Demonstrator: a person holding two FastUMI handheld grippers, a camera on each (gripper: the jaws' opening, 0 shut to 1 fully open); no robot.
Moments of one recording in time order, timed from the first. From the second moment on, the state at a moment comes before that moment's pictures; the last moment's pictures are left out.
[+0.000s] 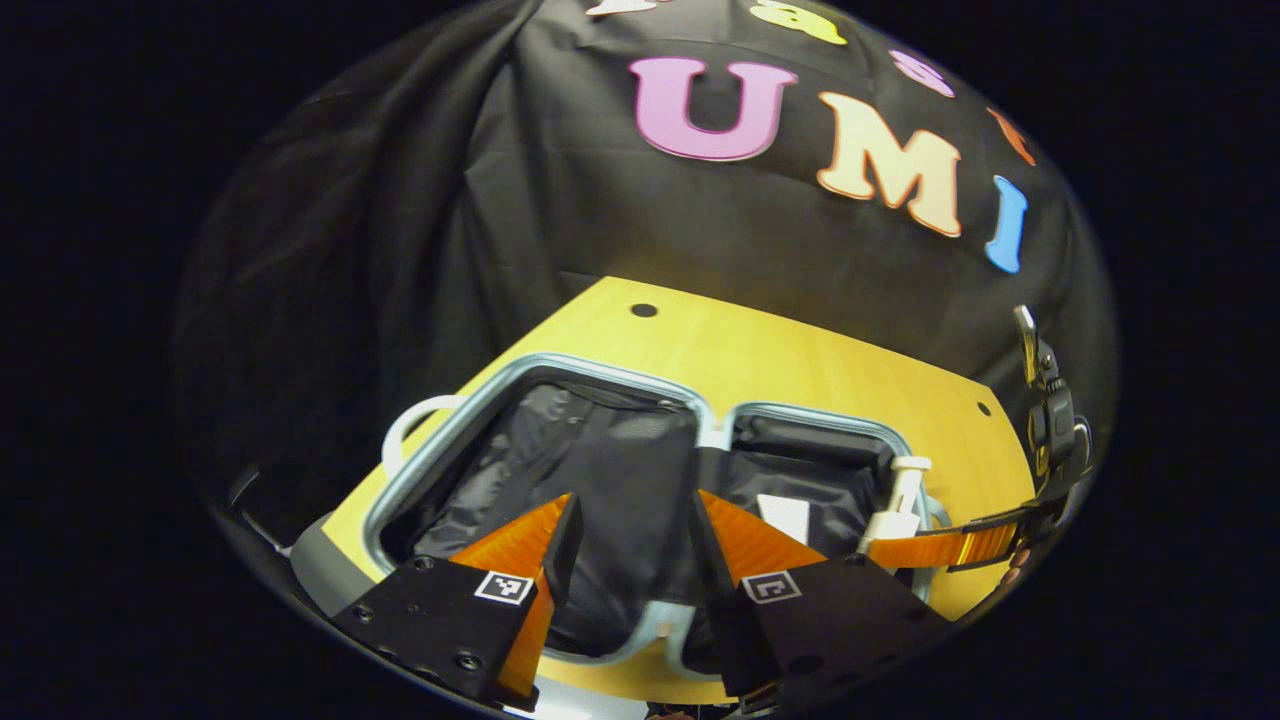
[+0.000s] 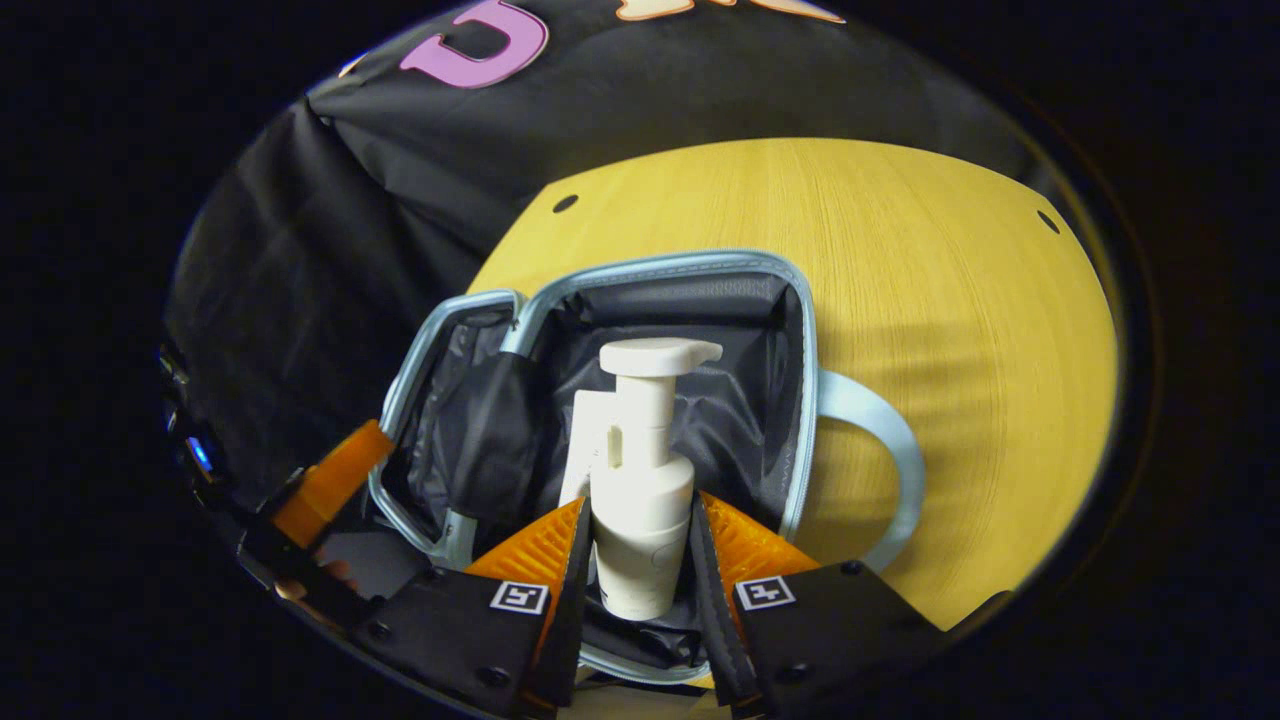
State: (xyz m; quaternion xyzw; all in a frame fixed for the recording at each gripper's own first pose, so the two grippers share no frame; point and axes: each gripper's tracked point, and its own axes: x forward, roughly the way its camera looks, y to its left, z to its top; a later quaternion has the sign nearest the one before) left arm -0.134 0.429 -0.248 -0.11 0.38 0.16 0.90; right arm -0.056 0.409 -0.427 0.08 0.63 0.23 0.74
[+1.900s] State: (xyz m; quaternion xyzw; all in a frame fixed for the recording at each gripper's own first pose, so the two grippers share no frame) left arm -0.109 0.628 -0.283 -0.09 0.51 0.20 0.83; right arm 0.023 0.305 -0.293 0.13 0.43 0.17 0.87
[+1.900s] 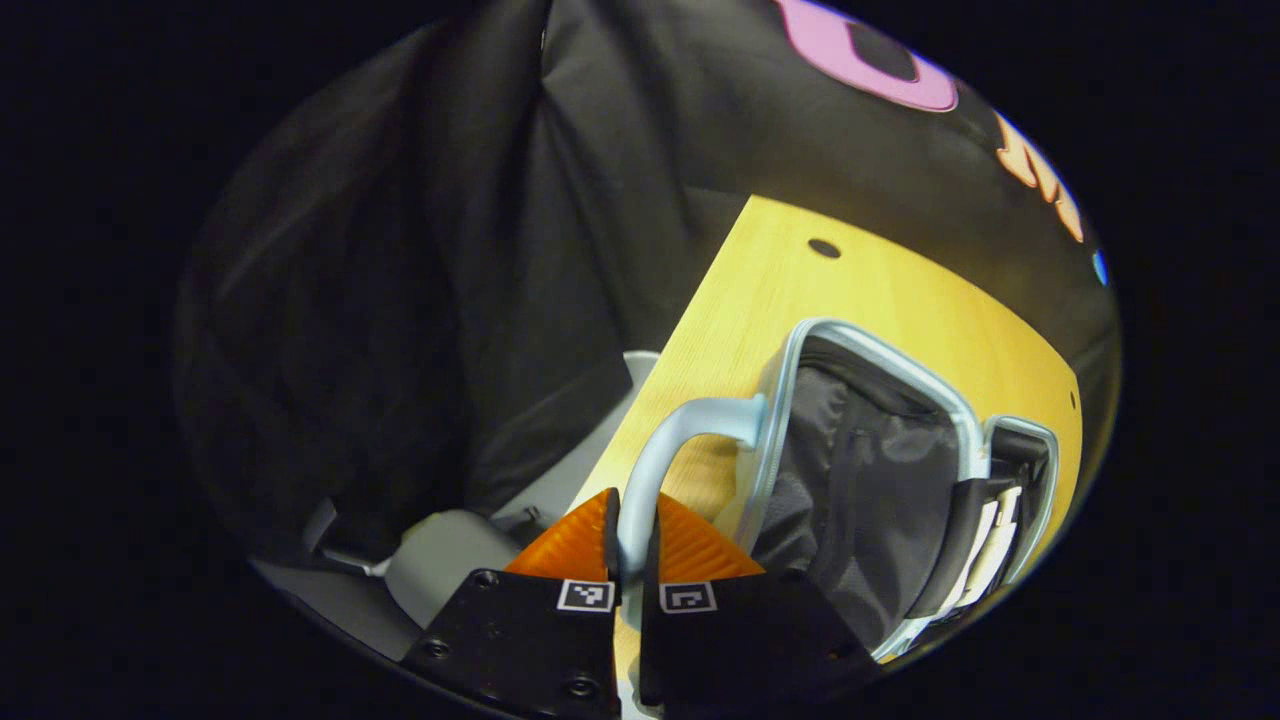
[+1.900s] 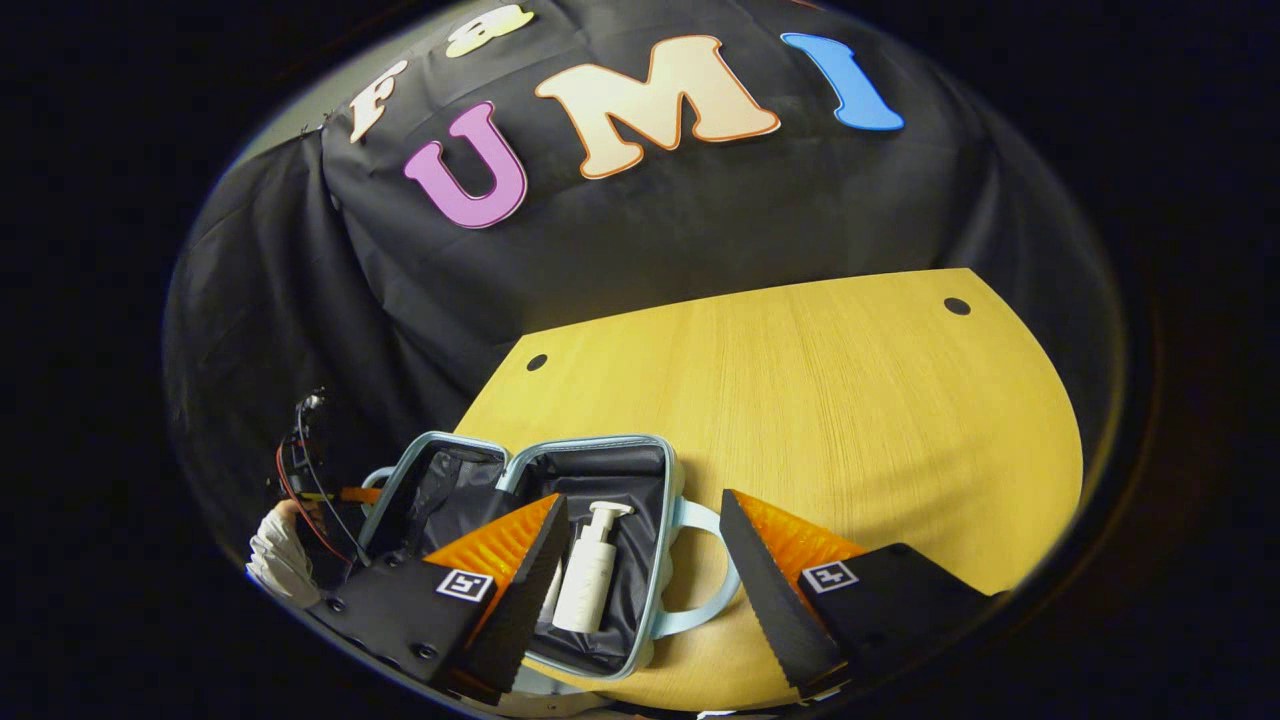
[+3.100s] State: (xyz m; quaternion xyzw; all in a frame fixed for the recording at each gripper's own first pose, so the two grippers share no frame) left arm -0.021 0.281 -0.087 -0.15 0.34 -0.08 0.92; right arm 0.018 0.178 -0.258 0.19 0.38 0.16 0.89
